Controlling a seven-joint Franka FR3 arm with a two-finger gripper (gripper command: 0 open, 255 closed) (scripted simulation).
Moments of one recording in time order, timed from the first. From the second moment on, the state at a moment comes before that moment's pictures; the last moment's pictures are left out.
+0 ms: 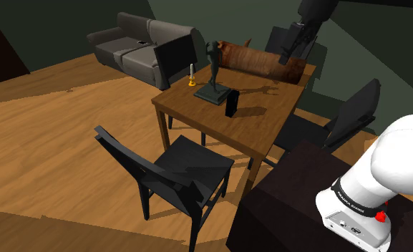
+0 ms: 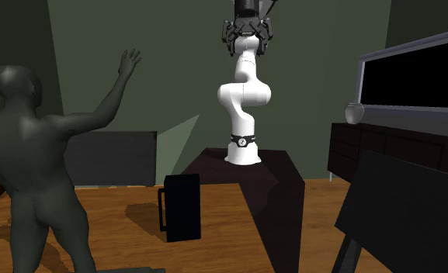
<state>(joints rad) -0.01 -0.80 0.04 -2.36 0.06 1.71 -0.03</state>
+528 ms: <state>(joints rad) -0.04 -0.59 0.02 -2.33 0.06 1.85 -0.02</state>
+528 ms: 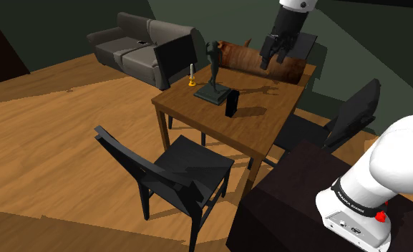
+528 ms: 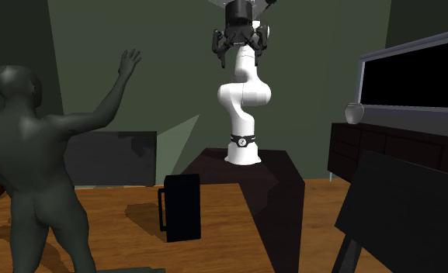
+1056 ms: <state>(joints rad) -0.07 -0.30 0.00 -2.23 0.06 1.99 0.00</state>
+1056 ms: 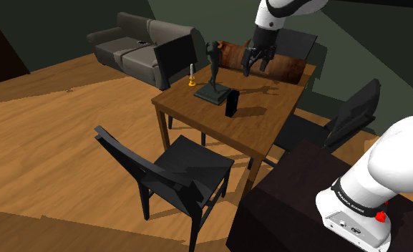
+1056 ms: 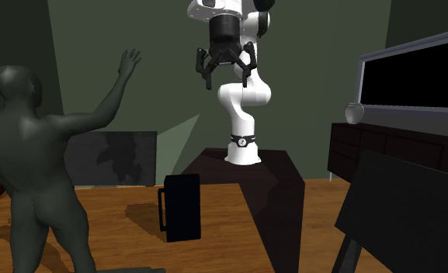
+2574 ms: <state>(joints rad) -0.15 0.49 -0.06 -1.70 0.11 2.11 0.03</state>
